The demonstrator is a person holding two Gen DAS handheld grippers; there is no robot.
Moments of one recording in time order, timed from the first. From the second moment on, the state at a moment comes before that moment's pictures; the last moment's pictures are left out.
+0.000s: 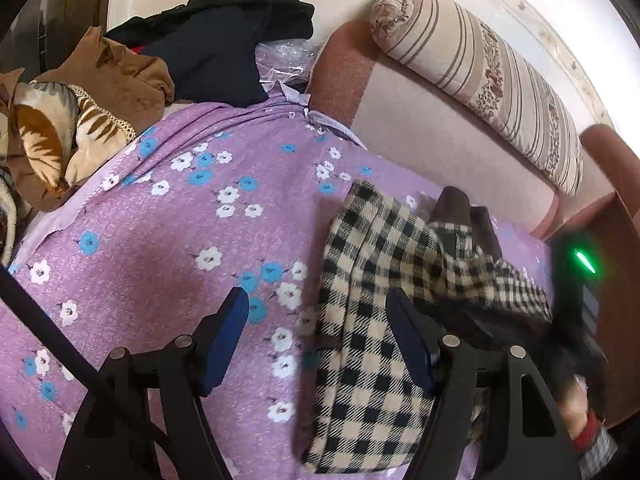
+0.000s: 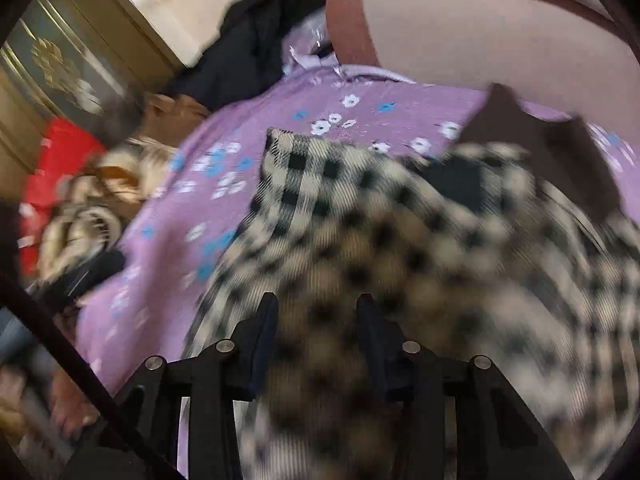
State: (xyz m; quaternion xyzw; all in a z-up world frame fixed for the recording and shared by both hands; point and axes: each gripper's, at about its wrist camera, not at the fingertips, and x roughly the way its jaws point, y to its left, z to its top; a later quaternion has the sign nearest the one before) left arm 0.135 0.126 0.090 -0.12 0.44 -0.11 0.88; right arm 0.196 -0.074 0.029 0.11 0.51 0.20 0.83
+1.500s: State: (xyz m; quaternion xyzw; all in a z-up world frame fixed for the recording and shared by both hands) left arm 0.073 0.089 0.036 0.03 0.54 -0.11 0.84; right arm -0.049 -0.333 0.007 0.26 0.53 -0.04 0.81
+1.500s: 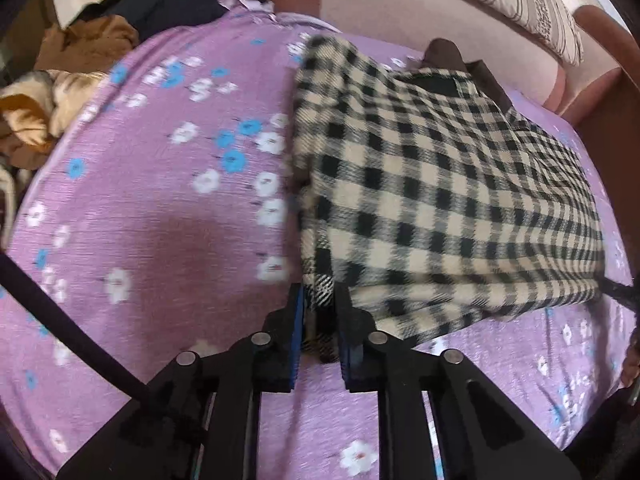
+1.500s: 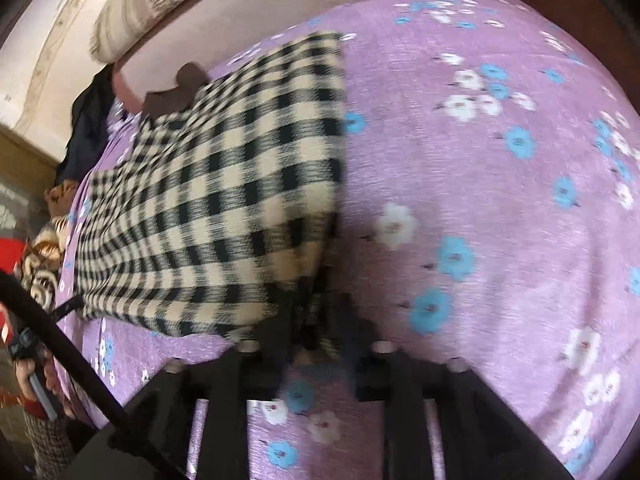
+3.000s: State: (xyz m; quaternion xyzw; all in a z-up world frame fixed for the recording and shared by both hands) left arm 0.089 0.114 0.018 -0.07 0.53 -0.07 0.84; right arm -0.010 -0.323 0.005 0.33 0.43 -0.05 0.84
